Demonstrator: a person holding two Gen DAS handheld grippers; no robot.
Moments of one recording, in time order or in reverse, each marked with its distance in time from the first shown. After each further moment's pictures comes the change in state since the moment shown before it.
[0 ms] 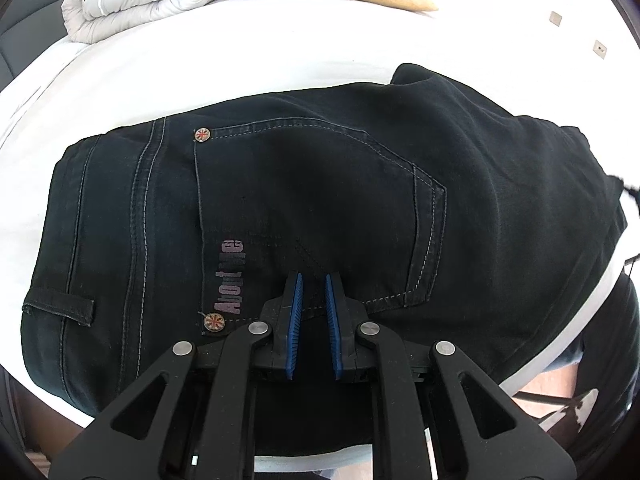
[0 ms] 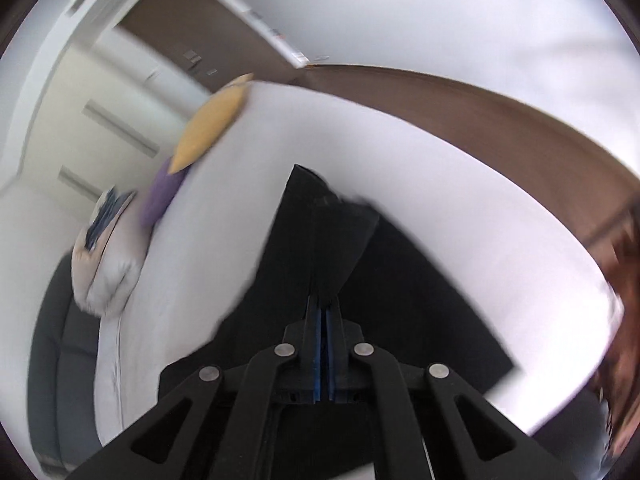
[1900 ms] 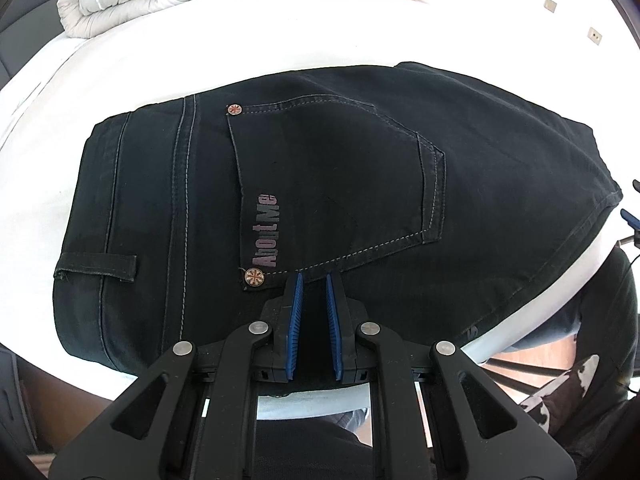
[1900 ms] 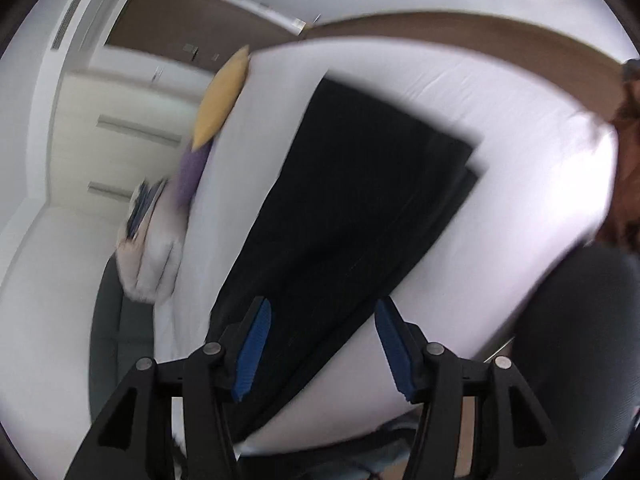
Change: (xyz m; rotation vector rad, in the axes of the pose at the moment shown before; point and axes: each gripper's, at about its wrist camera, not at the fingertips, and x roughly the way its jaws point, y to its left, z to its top) left arm -0.007 0.015 -0.006 0.048 0.052 -0.003; right arm 0.001 0.013 -0.085 0.004 0.312 0.284
